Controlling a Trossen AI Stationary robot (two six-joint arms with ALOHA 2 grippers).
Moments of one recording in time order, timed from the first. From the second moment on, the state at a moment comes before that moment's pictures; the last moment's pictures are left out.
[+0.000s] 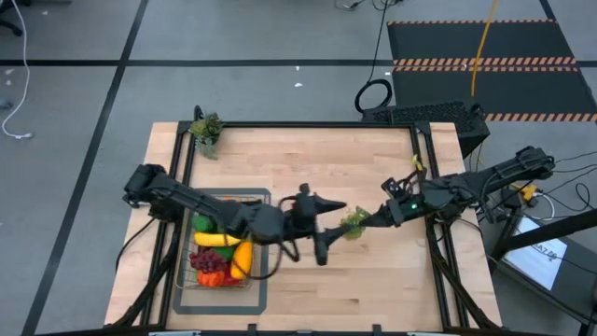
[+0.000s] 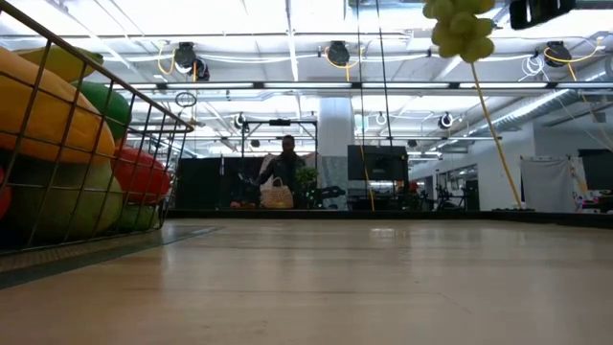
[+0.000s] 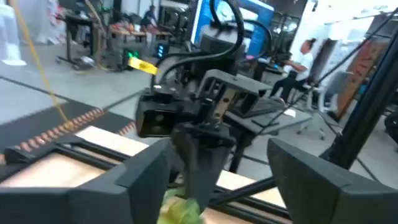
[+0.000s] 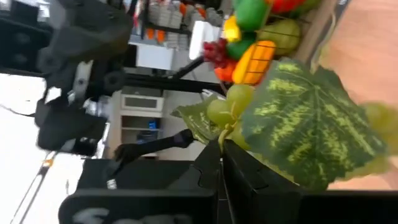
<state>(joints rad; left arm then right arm) -0.36 1.79 1.60 0.22 -0.55 -0.21 0.36 0.82 0.71 -0.11 0.07 1.46</state>
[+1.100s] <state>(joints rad) -0.23 1.93 1.63 0.00 -0.28 -0.19 0.36 0.84 0.68 -0.07 0.07 1.51</state>
